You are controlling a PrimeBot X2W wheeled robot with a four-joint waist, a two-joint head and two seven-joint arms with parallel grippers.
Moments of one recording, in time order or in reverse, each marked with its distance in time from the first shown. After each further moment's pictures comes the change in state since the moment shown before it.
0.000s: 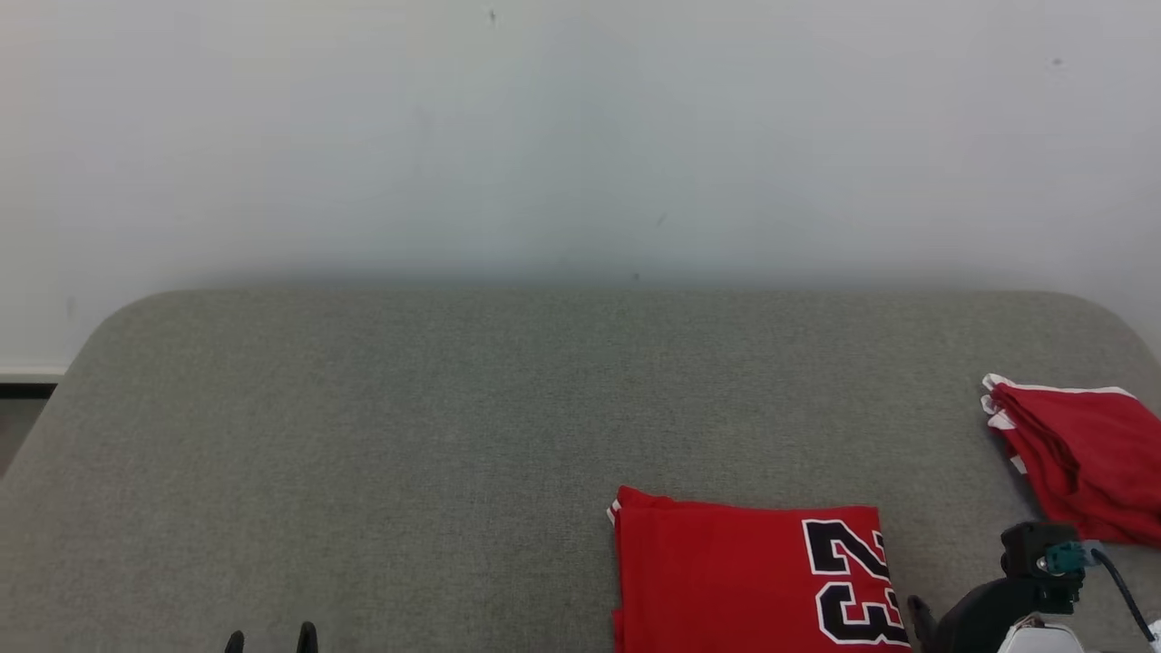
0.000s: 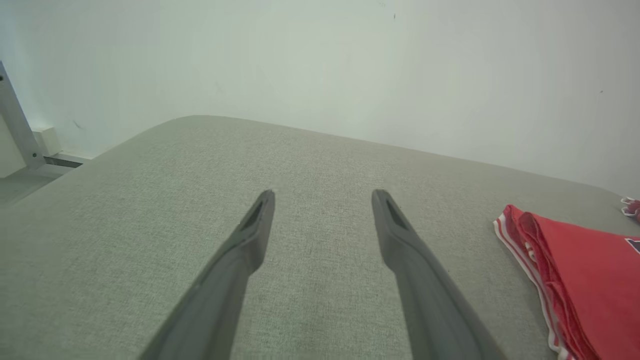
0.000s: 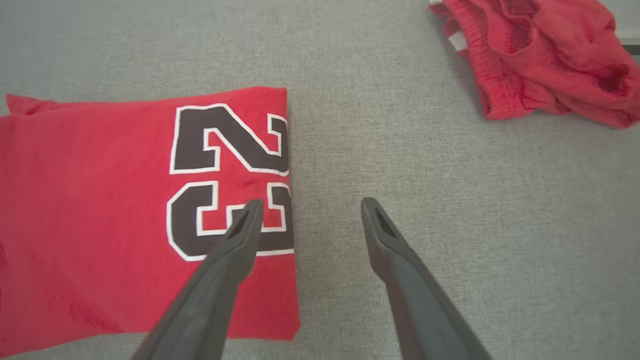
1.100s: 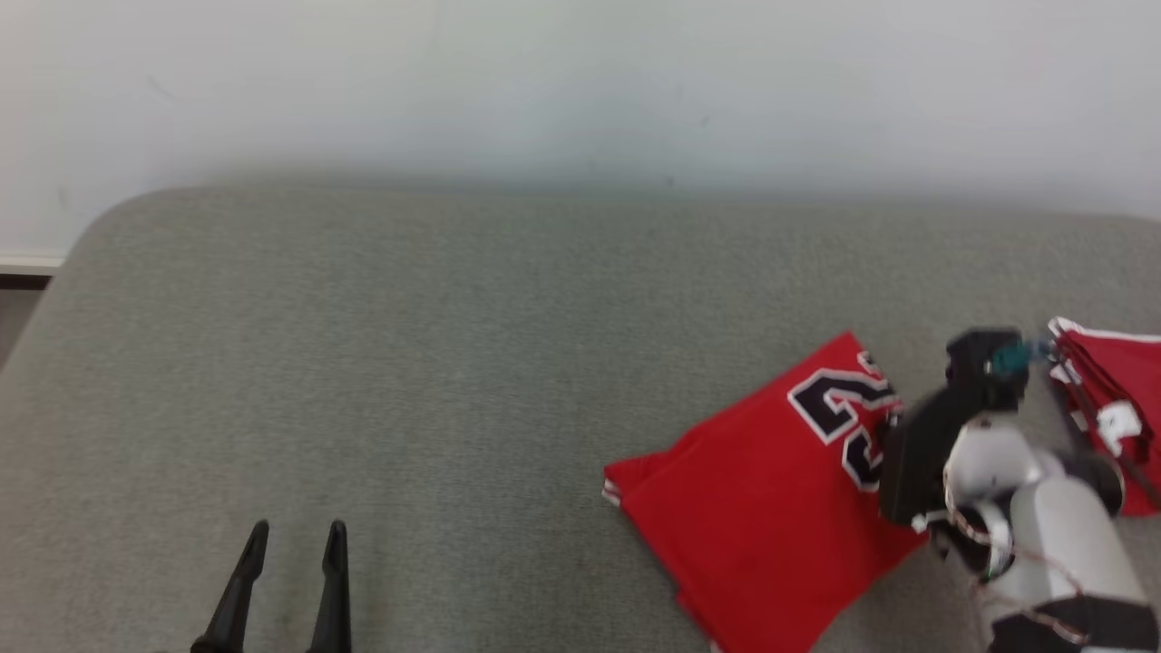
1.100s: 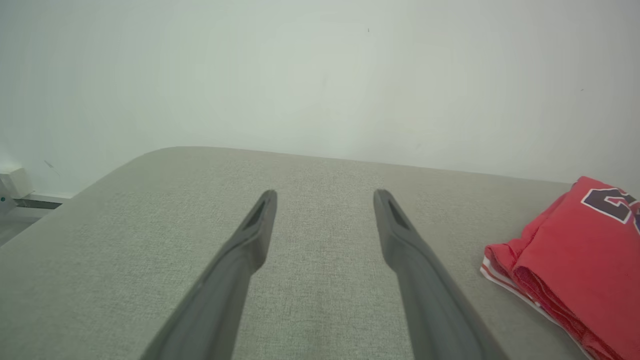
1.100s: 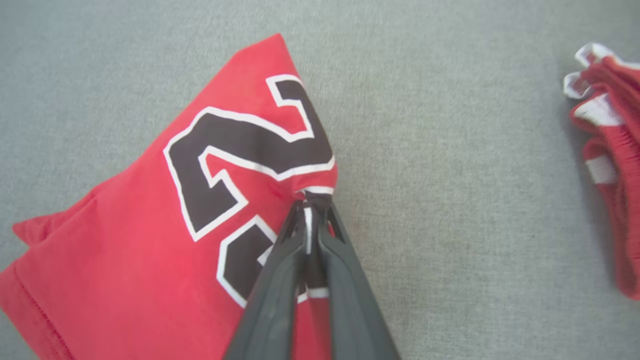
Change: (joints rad) left arm -0.100 0.035 -0.075 -0.108 0.026 -0.006 0.000; right arm -0.382 -0.035 0.068 0.237 0.013 0.000 0.087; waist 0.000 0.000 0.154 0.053
